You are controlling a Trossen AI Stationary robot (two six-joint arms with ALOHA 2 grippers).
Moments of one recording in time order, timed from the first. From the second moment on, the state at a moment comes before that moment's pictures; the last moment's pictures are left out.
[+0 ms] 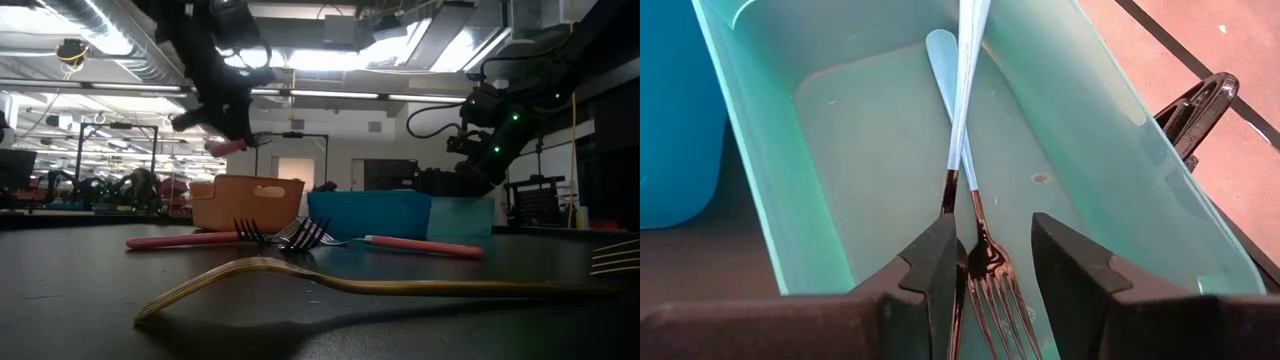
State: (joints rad) left arm 0.48 1.39 1.02 -0.57 -0.07 -0.84; right arm -0.93 1.38 0.59 -0.05 -0.10 -0.29
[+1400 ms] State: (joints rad) left arm 0.53 1.40 0.69 -0.21 -0.13 -1.05; right arm -0.93 1.38 0.59 -0.05 -0.10 -0.29
